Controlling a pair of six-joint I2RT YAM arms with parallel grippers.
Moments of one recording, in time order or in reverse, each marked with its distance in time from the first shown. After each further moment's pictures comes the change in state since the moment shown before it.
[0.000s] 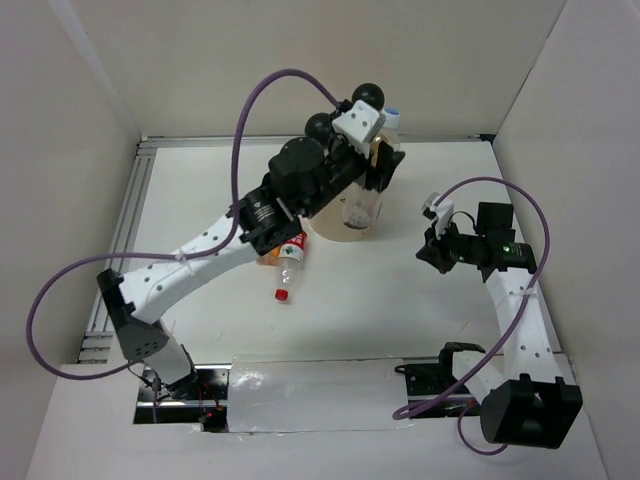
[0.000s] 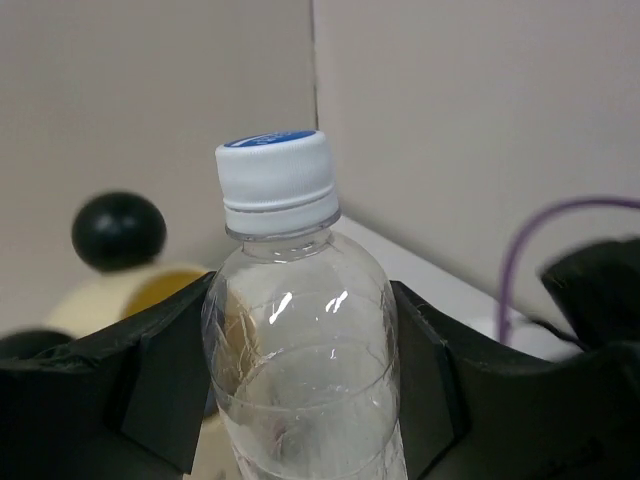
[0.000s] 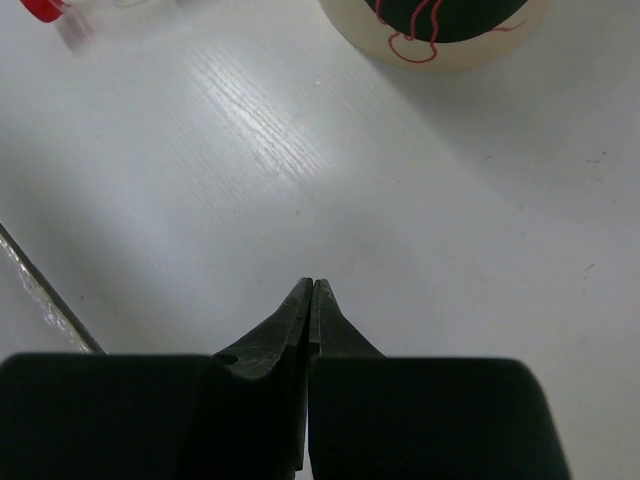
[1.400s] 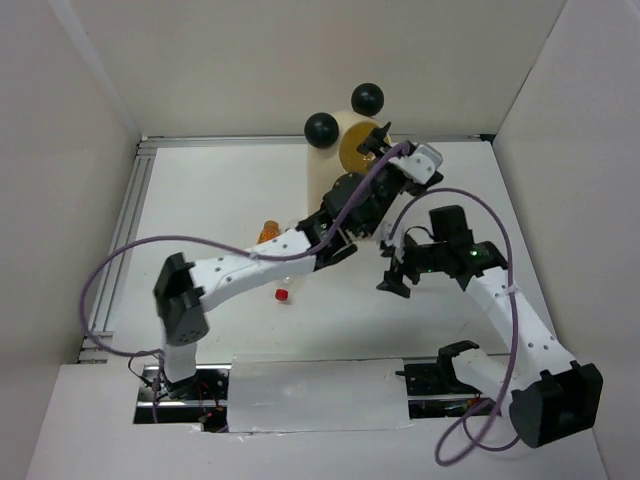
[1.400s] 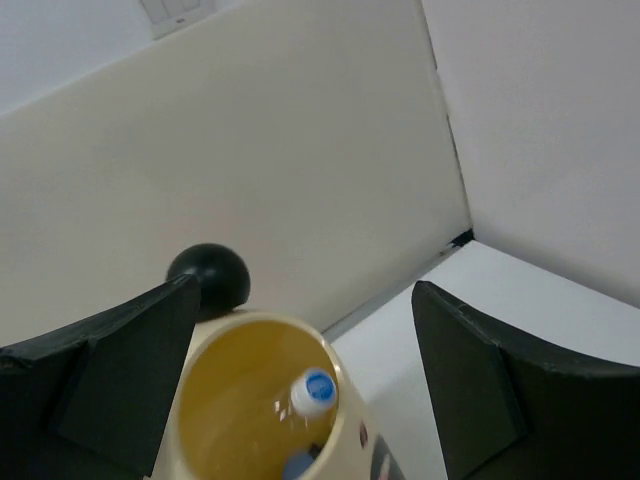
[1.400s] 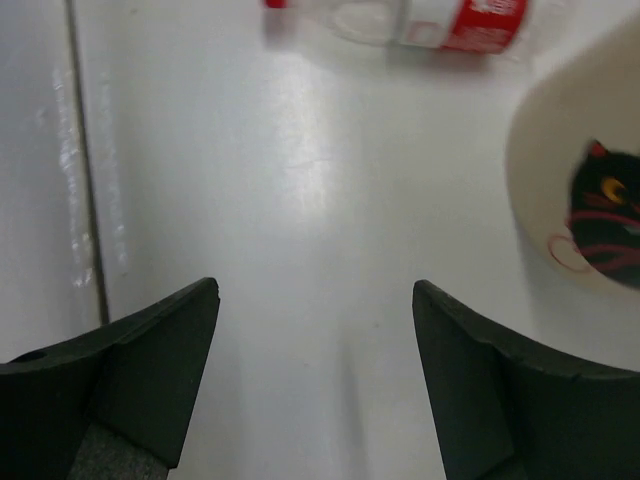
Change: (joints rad) left arm -0.054 0.315 0.015 0.589 -0.265 0.544; right arm 0.328 0.010 -0.053 0.049 -0.047 -0.177
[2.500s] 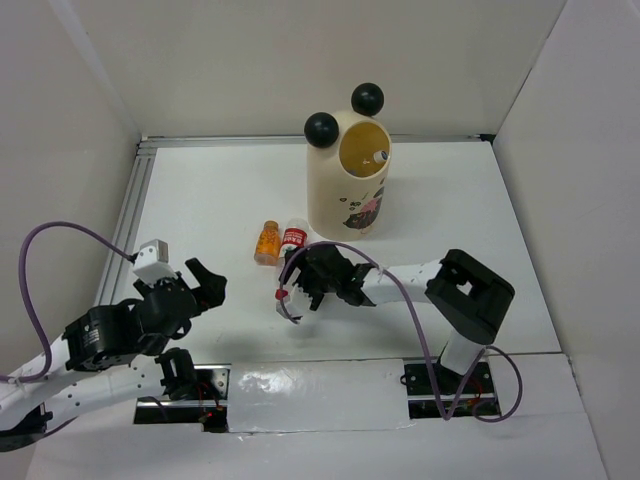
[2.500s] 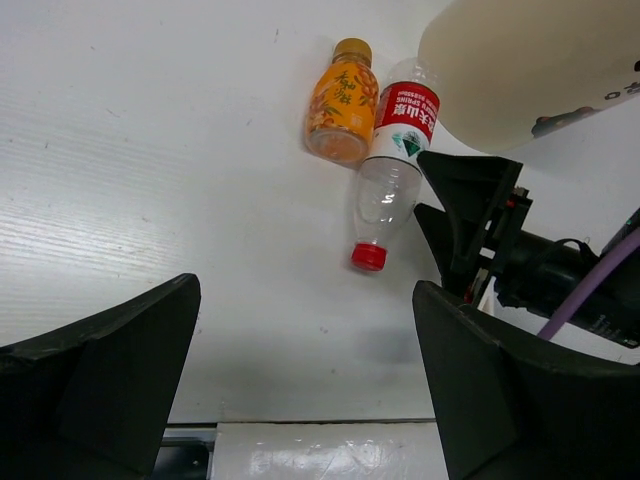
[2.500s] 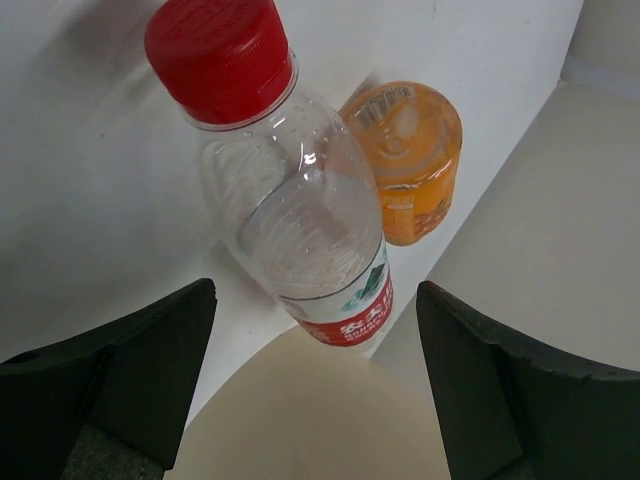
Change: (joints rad) left arm -0.036 -1.406 -0.939 -1.627 -0.357 -1.700; right arm 0.748 0.689 -0.055 0.983 0.681 -0.790
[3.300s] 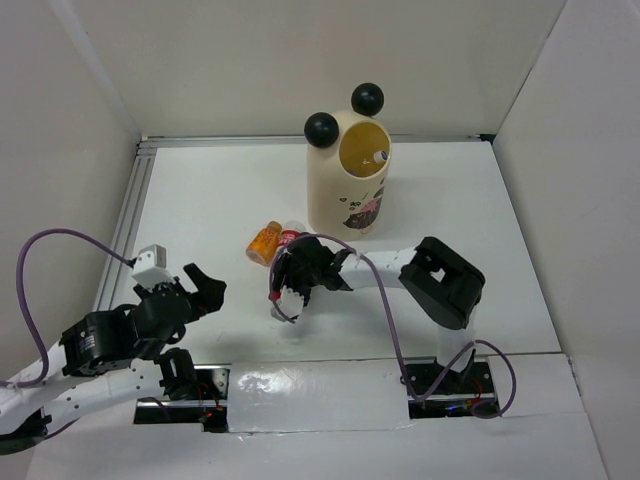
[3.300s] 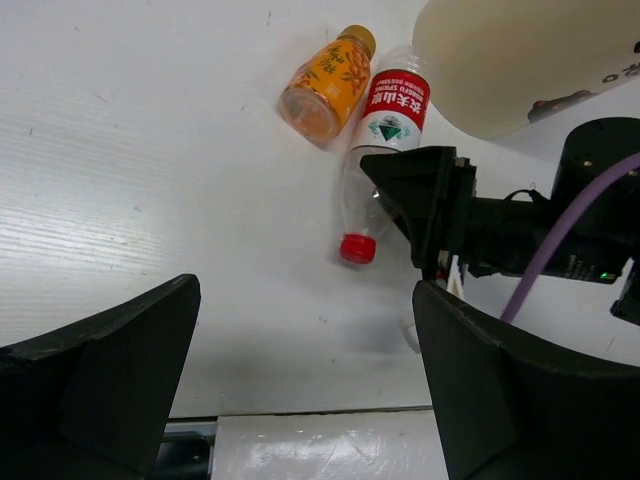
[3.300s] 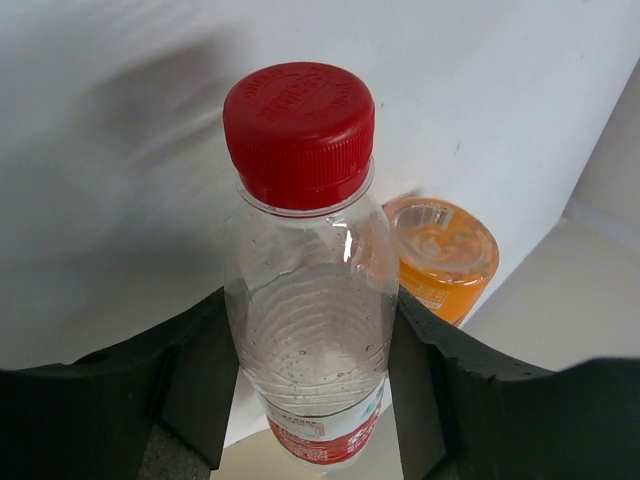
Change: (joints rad) left arm 0.000 -0.070 -0.045 0.001 0.033 0.007; right arm -0.008 0.206 0.239 -0.194 -0.153 -0.182
